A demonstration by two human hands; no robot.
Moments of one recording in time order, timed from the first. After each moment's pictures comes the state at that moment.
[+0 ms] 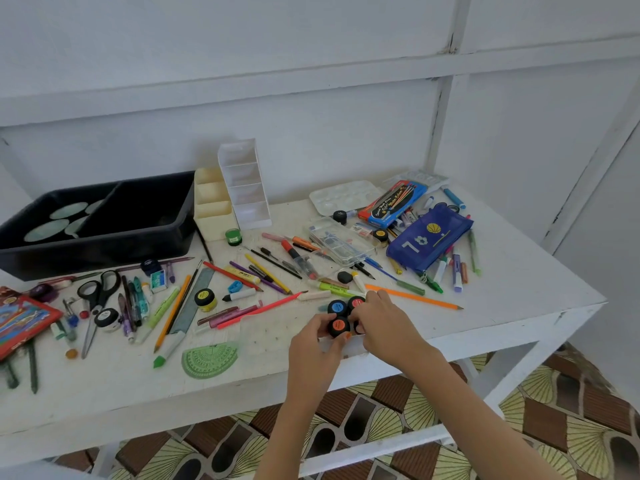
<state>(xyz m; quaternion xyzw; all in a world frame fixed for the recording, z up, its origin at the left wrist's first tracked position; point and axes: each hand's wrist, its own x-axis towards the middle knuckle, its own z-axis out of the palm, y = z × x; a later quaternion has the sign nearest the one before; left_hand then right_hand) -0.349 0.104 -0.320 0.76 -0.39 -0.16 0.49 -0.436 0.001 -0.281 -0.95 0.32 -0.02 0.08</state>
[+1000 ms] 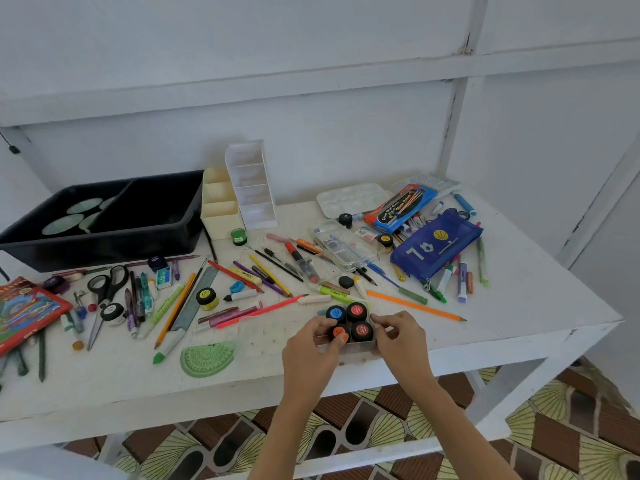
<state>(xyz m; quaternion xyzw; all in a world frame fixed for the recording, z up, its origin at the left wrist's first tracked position) -0.355 0.097 -0.313 0.80 -0.32 -0.15 0.49 -0.459 -0.009 -0.327 -0.75 0.45 -0.31 0.38</state>
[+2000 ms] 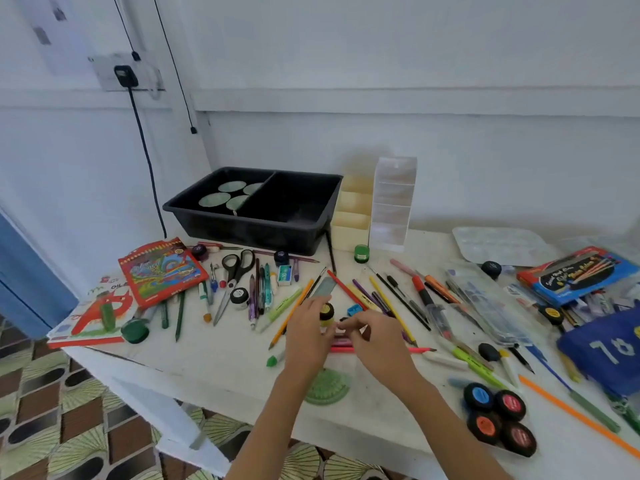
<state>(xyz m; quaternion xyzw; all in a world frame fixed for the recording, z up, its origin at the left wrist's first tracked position) -0.165 0.153 -0.317 0.87 -0.29 0.06 0.40 -0.252 0.054 -0.291 -0.86 0.17 -0.17 0.44</state>
